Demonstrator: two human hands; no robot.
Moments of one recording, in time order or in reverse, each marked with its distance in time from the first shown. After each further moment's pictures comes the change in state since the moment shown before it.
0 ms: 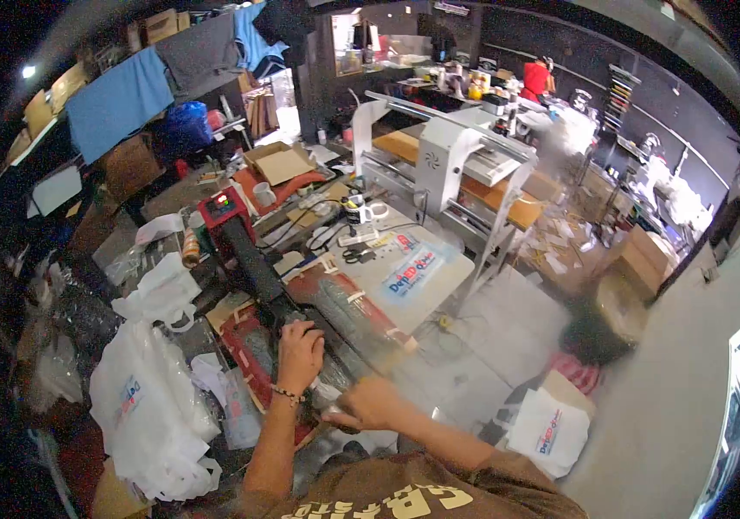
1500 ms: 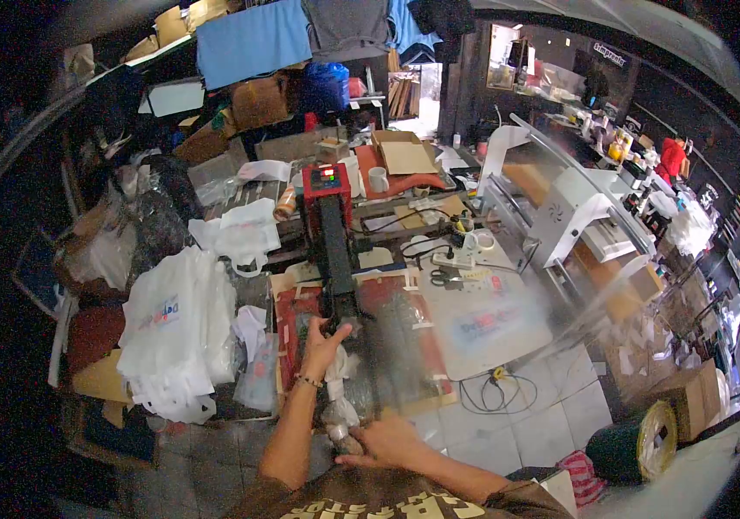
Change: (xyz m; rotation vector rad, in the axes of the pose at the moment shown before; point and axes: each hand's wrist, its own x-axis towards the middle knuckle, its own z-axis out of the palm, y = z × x) left_hand -0.001 -0.042 0.022 -0.454 0.286 -0.877; right_hand 0.012 0.039 -0.007 -0.075 -0.159 -0.442
